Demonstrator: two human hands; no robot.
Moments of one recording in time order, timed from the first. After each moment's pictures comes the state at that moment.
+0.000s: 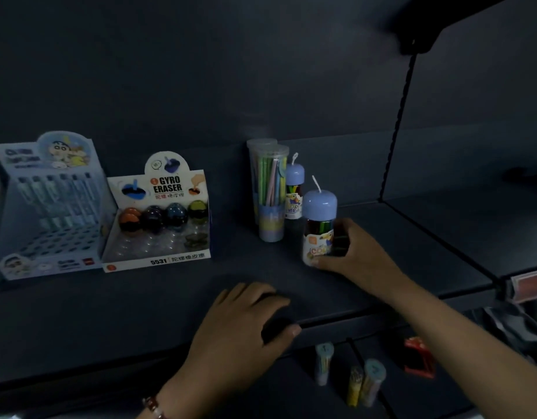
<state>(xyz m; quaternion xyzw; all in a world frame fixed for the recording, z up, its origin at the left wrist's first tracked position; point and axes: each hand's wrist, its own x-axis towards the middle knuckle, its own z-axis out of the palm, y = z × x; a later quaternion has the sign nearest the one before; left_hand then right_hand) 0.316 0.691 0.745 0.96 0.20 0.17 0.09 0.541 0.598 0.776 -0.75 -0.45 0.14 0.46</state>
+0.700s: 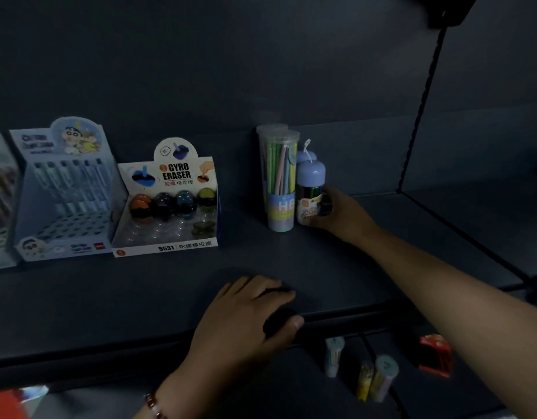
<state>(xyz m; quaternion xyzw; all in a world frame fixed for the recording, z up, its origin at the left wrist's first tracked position) 0.317 0.687 0.733 0.94 0.22 0.23 0.09 0.594 0.682 0.766 -0.74 -0.50 0.12 0.42</state>
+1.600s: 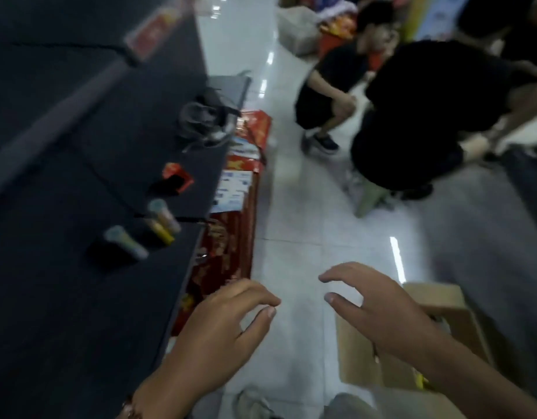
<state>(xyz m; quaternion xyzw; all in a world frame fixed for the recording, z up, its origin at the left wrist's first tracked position) 0.194 0.512 0.617 0.86 -0.34 -0.12 0.36 0.122 0.264 0.608 -0.94 0.04 0.03 0.33</state>
